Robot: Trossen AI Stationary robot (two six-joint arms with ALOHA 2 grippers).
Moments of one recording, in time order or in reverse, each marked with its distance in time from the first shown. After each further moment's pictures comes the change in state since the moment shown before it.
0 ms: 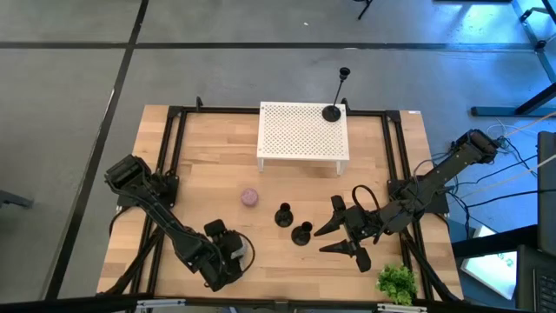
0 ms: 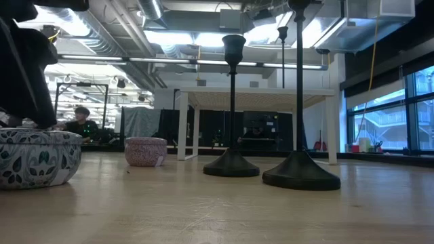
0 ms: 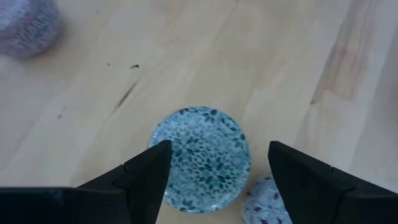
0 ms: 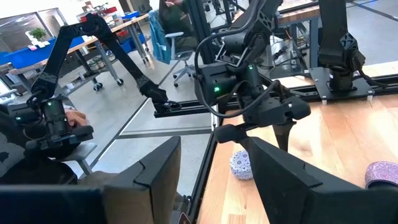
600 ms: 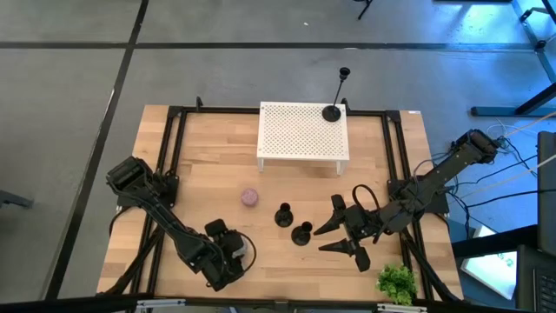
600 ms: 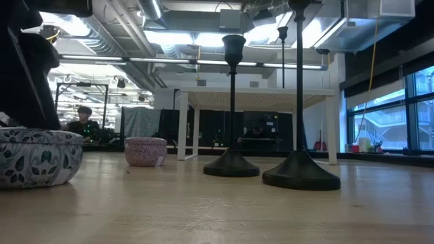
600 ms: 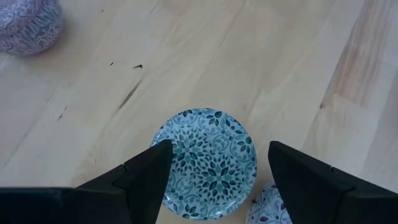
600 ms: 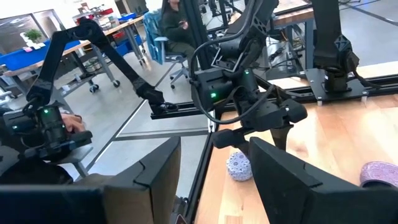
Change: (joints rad) left arm 0.014 0.031 0.006 -0.005 0.011 -0.022; right arm 0.000 0.000 0.000 0.001 0.017 0.000
